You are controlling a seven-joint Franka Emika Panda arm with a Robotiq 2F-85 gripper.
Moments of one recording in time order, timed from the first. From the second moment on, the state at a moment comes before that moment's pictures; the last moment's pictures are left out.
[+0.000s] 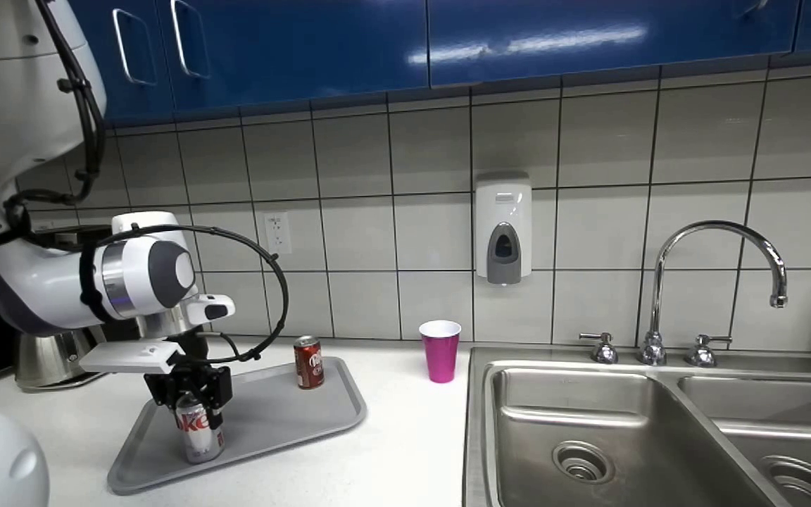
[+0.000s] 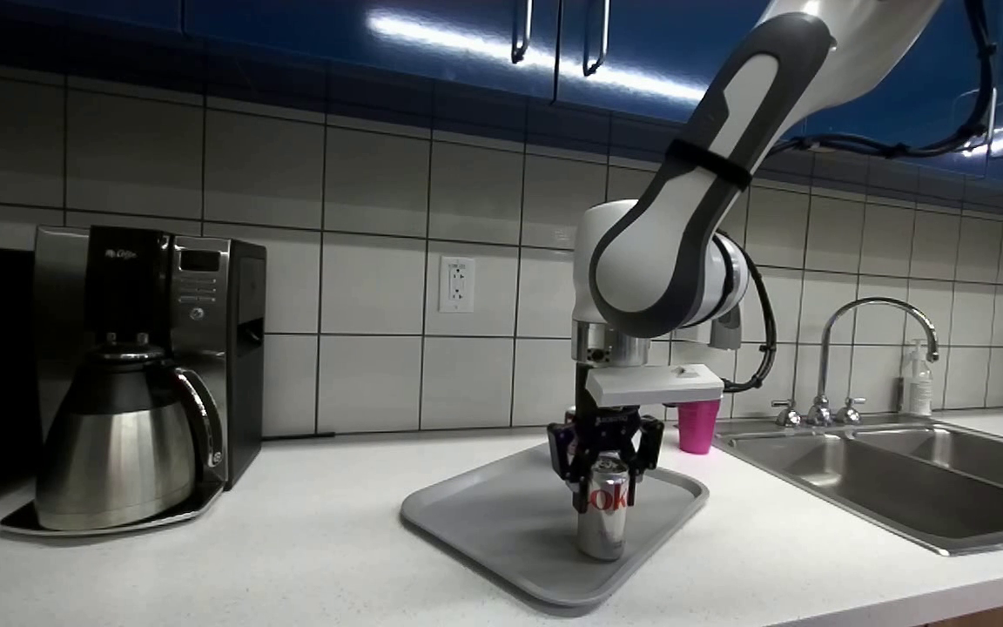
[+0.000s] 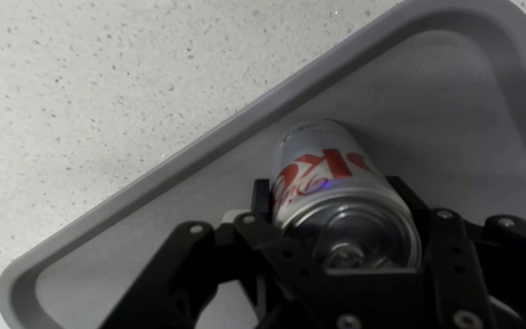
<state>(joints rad) 0.21 0.07 0.20 -2.57 -0.16 2.66 0.47</state>
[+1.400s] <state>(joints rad) 0.09 -0.22 0.16 -2.76 -0.16 2.53 0.47</state>
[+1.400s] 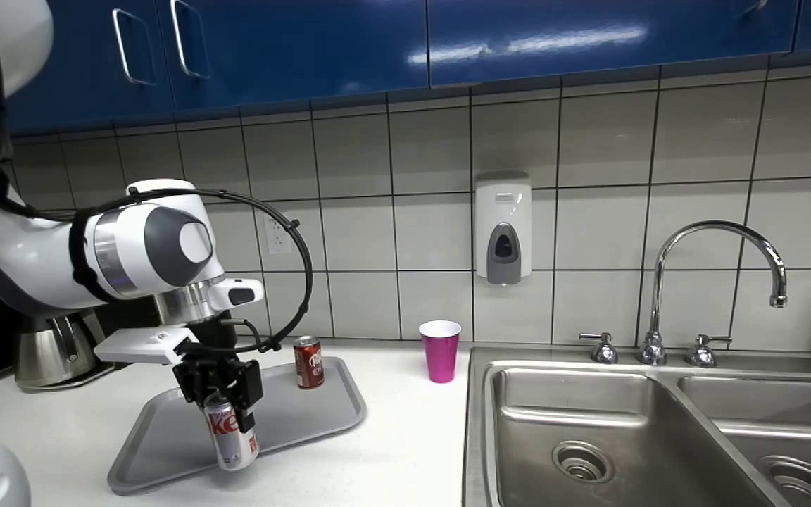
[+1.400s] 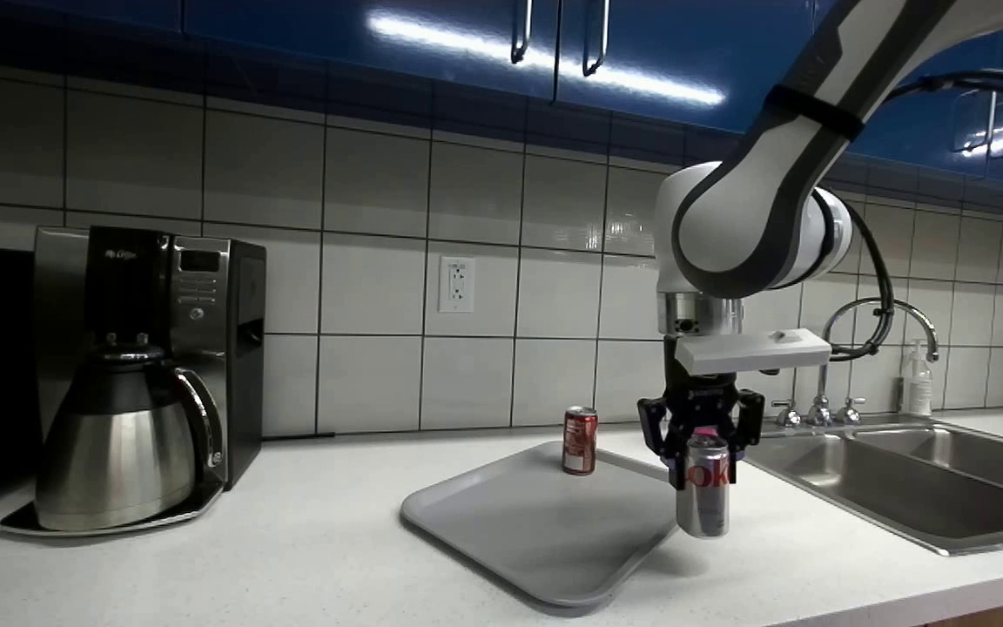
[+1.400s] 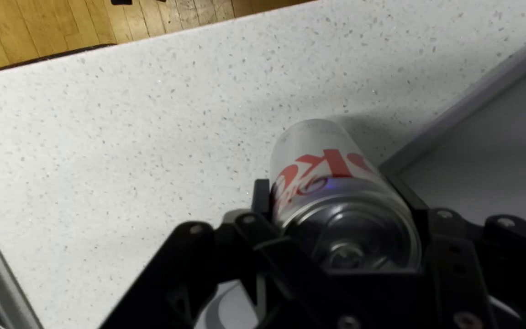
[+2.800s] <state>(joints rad) 0.03 -0.15 0.15 -2.78 -0.16 2.60 0.48</state>
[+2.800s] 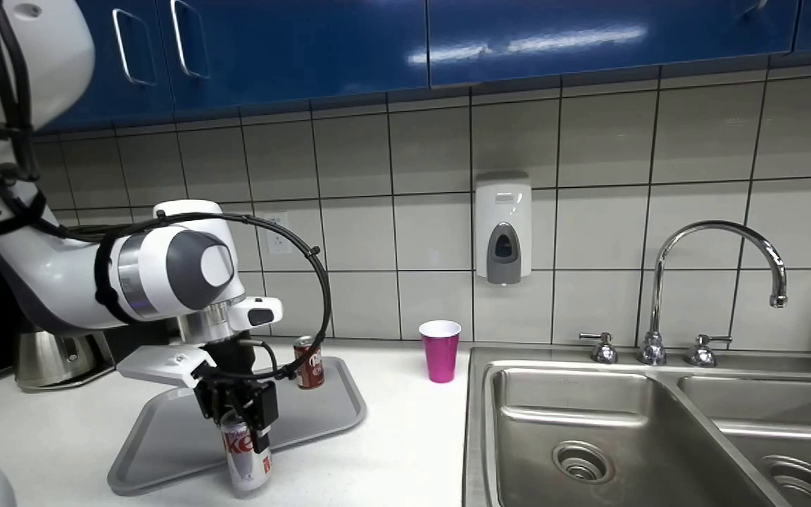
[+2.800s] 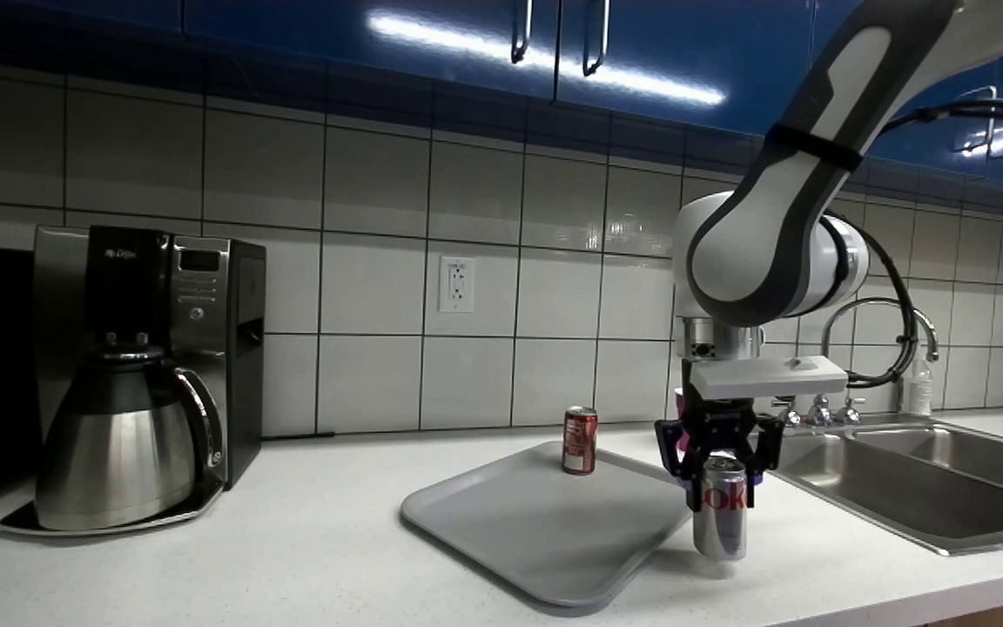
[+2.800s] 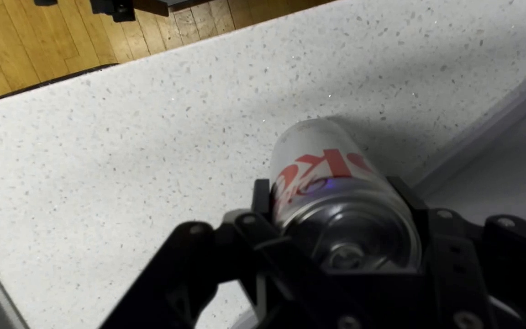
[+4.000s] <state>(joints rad) 0.03 -0.09 0.13 -2.78 -0.17 2.68 0.48</state>
